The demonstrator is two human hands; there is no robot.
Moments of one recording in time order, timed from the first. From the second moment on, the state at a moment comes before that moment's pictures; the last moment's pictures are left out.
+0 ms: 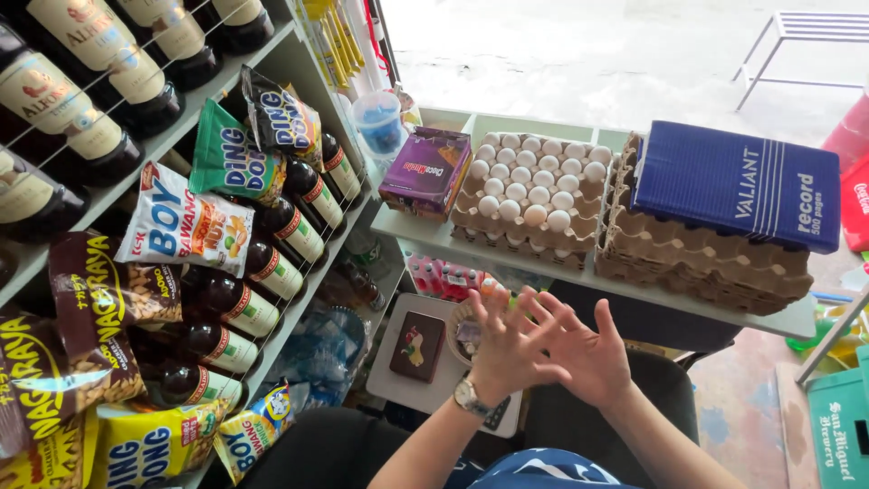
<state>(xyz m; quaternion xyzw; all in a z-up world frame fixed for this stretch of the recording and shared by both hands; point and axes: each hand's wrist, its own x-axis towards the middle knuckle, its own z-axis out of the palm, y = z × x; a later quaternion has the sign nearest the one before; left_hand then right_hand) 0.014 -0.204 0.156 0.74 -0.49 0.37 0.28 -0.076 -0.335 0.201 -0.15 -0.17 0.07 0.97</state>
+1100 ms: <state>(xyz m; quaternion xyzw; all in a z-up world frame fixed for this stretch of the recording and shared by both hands) -0.003 -0.196 0.122 0.75 -0.51 0.35 0.22 -0.089 -0.328 0.186 -0.20 -0.09 0.12 0.97</state>
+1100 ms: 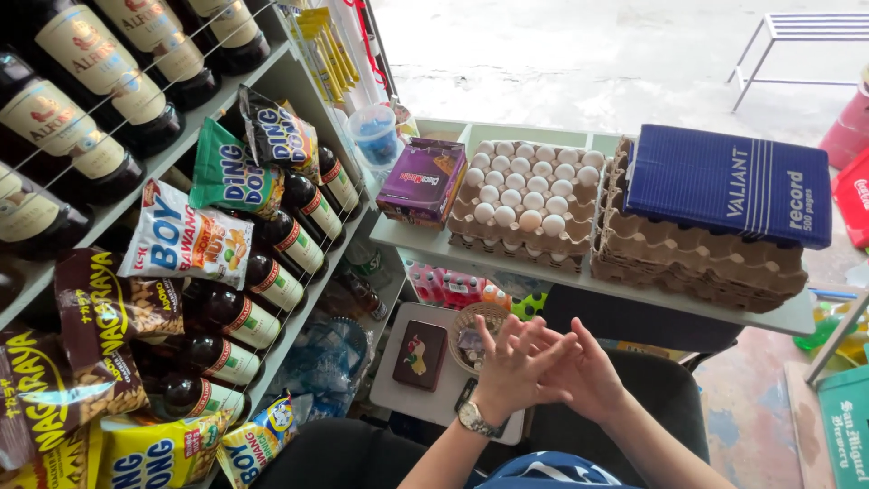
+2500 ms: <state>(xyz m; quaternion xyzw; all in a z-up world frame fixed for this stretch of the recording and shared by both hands) -0.002 -0.188 0.090 0.79 -0.44 0.35 0.24 -0.080 -0.335 0.177 -0.27 -0.05 0.14 0.95</state>
